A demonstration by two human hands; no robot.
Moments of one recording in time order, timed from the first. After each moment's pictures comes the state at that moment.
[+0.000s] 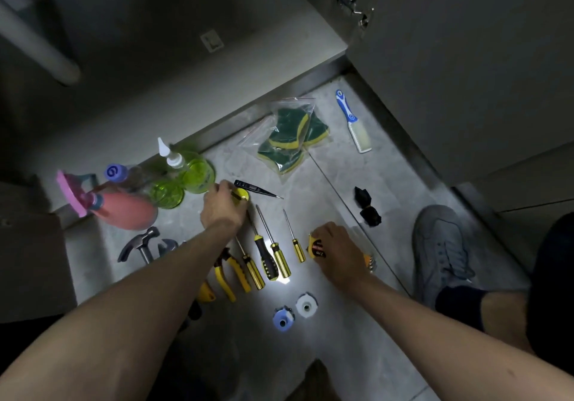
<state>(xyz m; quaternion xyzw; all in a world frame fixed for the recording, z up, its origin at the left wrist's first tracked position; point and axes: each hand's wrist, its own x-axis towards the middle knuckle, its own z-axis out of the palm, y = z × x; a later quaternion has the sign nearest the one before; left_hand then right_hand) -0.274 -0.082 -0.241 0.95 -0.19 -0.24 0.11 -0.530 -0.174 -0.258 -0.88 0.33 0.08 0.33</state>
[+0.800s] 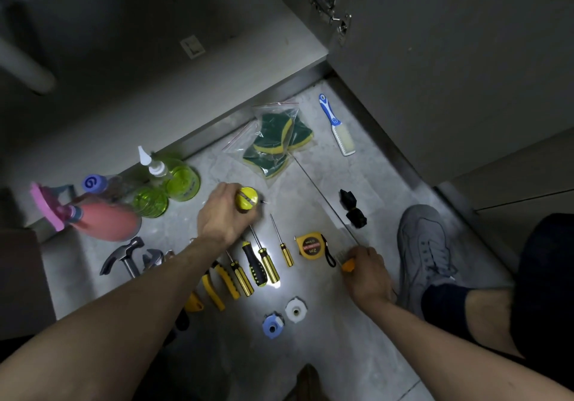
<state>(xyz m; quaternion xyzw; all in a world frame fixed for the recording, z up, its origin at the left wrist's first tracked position) -0.293 -0.092 -0.225 0.90 -0.35 -0.20 0.15 -0.594 -0.183 -0.255 -0.76 0.56 0.16 0.29</state>
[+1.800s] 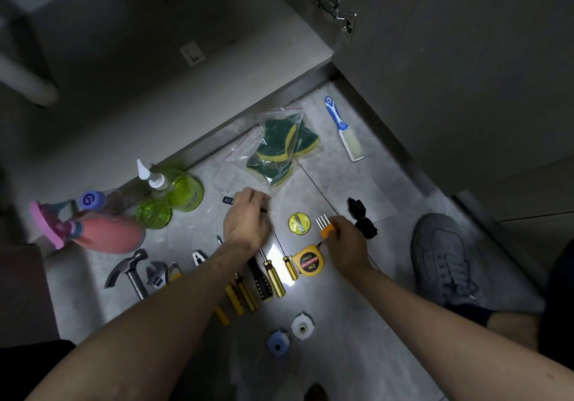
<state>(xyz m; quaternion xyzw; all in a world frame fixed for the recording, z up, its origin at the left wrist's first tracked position) -0.306 -0.124 -0.247 0.87 -0.44 -0.20 0.09 -0.512 -0.221 -0.273 -0.69 0.53 -0.03 0.49</state>
